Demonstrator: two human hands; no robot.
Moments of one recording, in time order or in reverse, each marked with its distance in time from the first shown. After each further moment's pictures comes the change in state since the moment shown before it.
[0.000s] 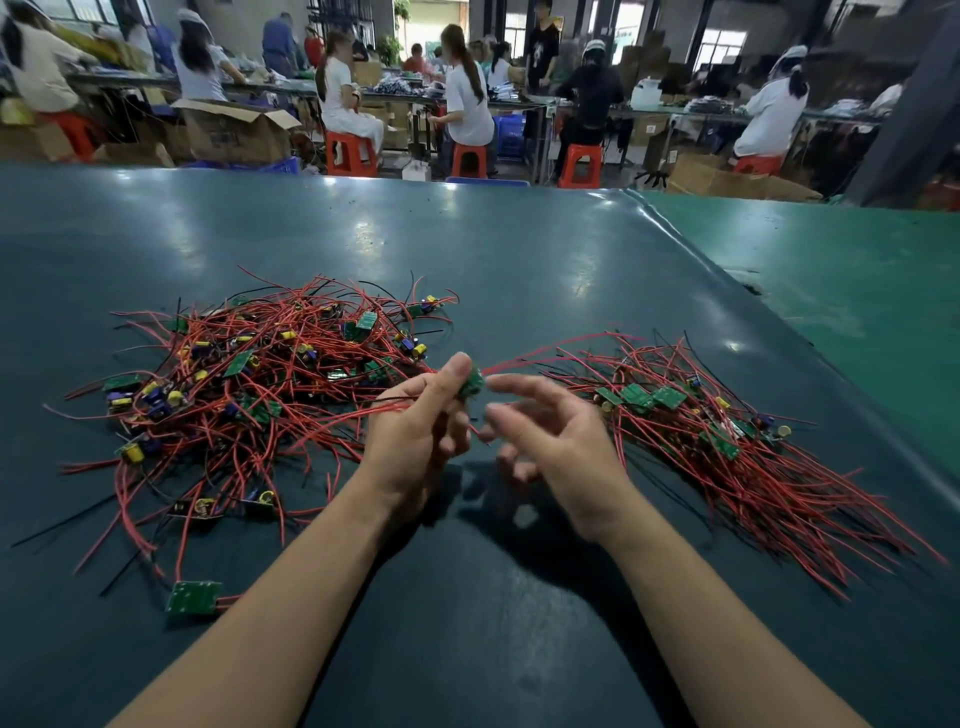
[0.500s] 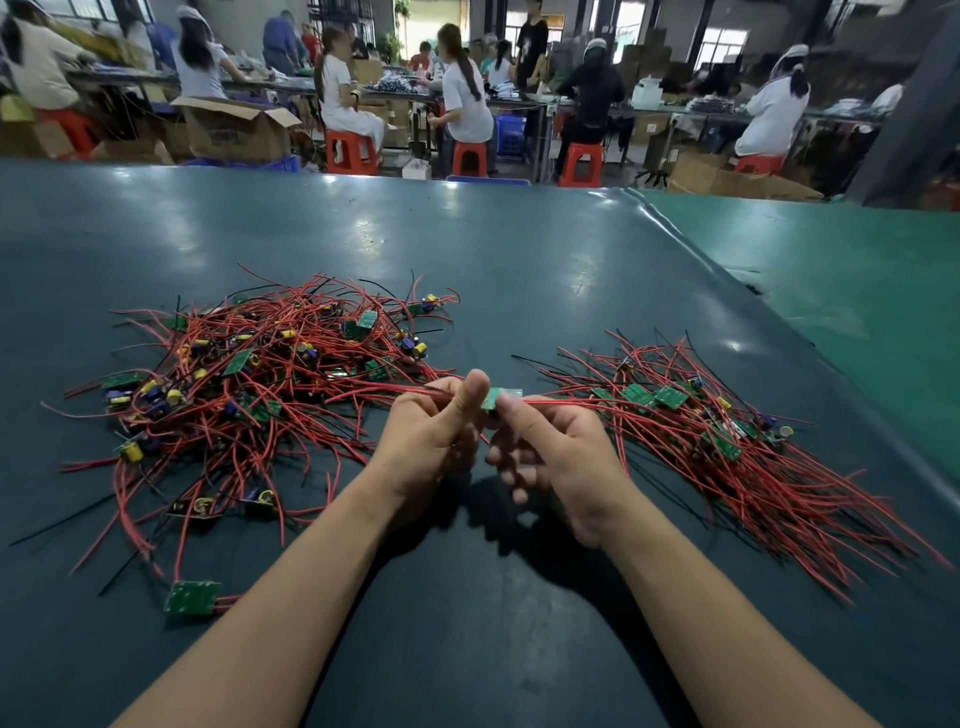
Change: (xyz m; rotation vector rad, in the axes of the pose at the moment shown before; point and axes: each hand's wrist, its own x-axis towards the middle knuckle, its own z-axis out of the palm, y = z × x) left_hand -0.004 0.002 0.000 0.183 -0.095 -0.054; right_hand -0.004 -0.005 0.004 0.123 -0.009 0.131
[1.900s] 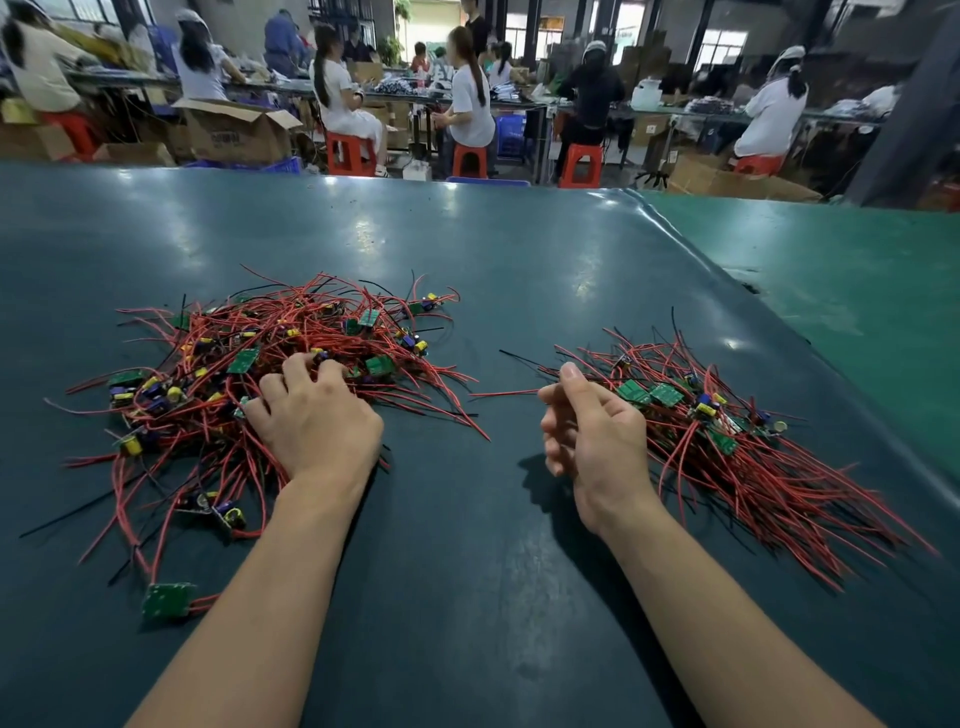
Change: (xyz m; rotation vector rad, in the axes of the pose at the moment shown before) left_hand 0.012 0.004 -0.061 1.596 0.782 -0.031; right_hand 0.003 -0.002 -0.013 0.050 0.380 -0.068
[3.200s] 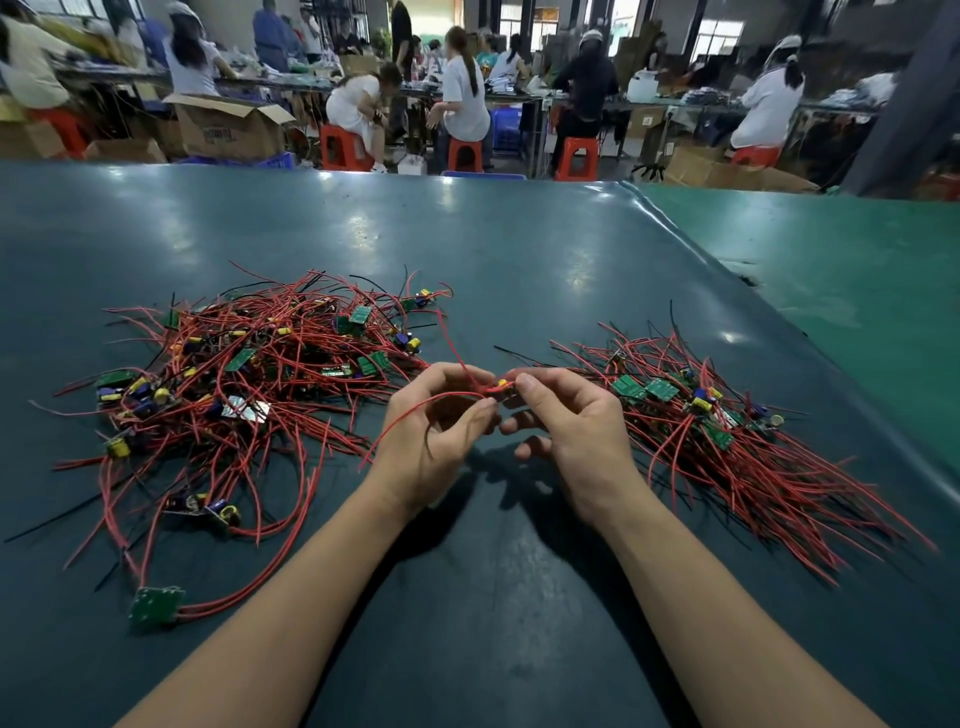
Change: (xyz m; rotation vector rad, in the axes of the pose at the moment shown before) left_hand -0.046 0.047 -0.010 -1.332 -0.456 0.340; right_hand 0.007 0.006 0.003 -0.040 -0.175 -0.063
